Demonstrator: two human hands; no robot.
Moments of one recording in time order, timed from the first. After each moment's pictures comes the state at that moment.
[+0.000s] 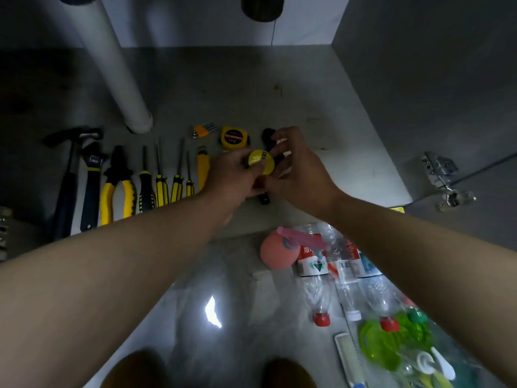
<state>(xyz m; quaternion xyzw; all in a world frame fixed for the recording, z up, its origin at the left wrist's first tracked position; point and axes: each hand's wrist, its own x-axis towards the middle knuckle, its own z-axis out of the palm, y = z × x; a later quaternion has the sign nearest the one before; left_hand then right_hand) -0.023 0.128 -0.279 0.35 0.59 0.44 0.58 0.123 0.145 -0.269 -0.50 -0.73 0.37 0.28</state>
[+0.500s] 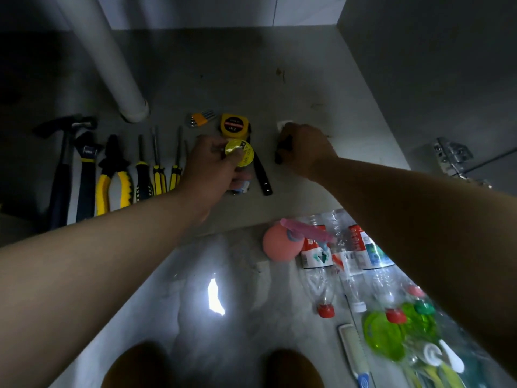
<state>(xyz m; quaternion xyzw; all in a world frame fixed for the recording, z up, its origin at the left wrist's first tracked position) -0.051 0.122 -0.282 0.36 0.63 0.43 0.54 0.131 0.207 -0.302 -0.64 -0.75 0.20 0.05</state>
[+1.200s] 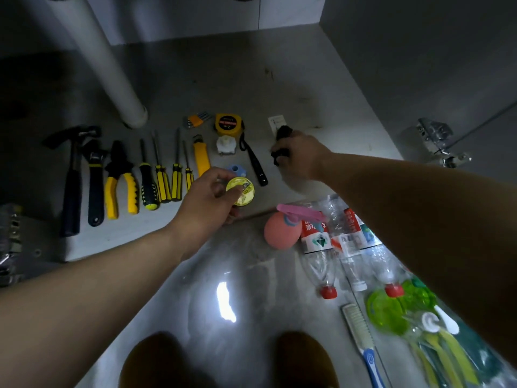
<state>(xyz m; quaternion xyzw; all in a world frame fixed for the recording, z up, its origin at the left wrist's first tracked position) -0.060 0.057 -0.289 0.42 0.63 0.36 0.55 0.146 0.179 -0.301 -0.58 -0.79 0.20 -0.02</state>
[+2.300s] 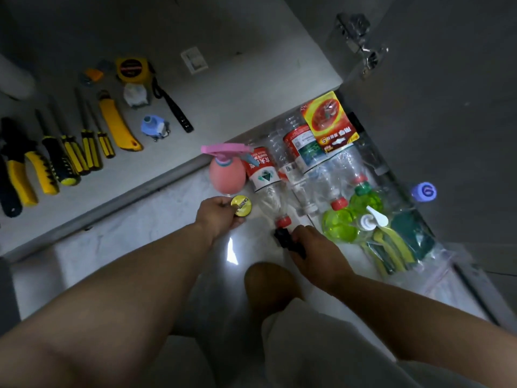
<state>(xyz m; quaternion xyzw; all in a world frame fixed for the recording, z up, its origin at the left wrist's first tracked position) 0.051 -0.017 -0.380 0.28 0.72 0.13 0.62 0.252 -0.151 -0.403 -0.70 -0.63 0.34 0.05</state>
